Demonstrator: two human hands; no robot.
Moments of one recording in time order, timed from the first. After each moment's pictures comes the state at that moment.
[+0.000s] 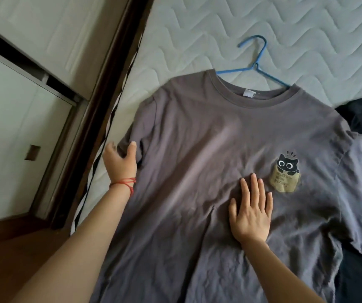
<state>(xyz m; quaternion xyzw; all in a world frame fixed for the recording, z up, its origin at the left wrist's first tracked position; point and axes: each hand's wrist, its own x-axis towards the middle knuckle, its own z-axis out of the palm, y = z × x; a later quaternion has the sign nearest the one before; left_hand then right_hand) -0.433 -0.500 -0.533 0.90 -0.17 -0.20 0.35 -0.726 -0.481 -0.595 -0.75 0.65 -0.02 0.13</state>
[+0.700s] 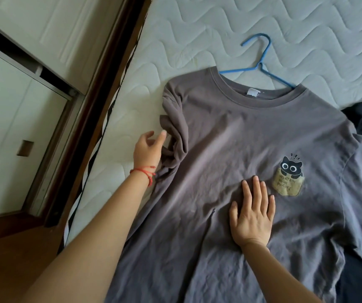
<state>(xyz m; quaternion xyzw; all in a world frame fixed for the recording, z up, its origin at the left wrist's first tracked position) -0.467 -0.543 -0.538 0.85 -0.17 -0.36 0.36 -0.723 -0.482 -0.598 -0.75 0.66 -0.01 0.11</state>
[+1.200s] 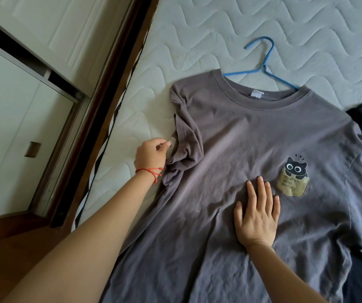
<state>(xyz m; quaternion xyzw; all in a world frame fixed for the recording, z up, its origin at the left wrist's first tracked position) -0.461 -0.533 -0.543 0.87 -0.34 -0.25 0.24 -0.723 -0.482 -0.597 -0.75 0.66 -0.01 0.11</state>
